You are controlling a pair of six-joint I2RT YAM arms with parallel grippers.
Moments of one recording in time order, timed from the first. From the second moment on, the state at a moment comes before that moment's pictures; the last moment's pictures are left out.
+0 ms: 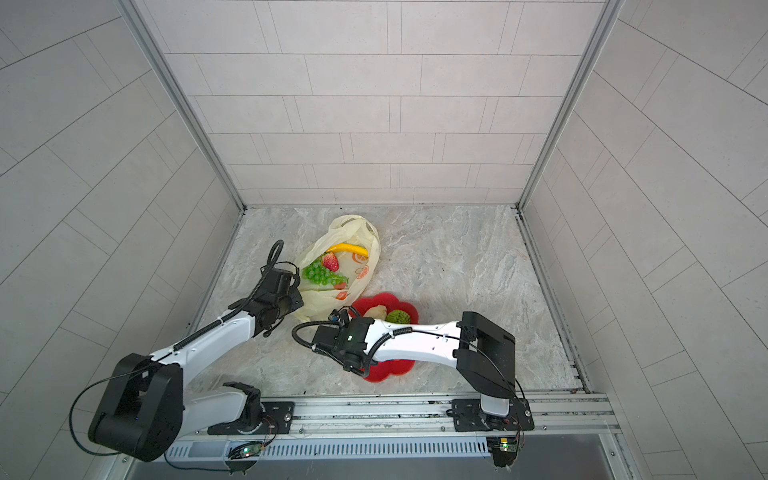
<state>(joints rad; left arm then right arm) -0.26 1.24 0.59 -0.29 -0.22 -0.67 1.26 1.80 1.33 -1.01 0.57 0.35</state>
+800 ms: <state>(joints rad) -0.26 1.24 0.59 -0.29 -0.23 -0.66 1.25 1.83 1.35 -1.04 0.61 0.37</state>
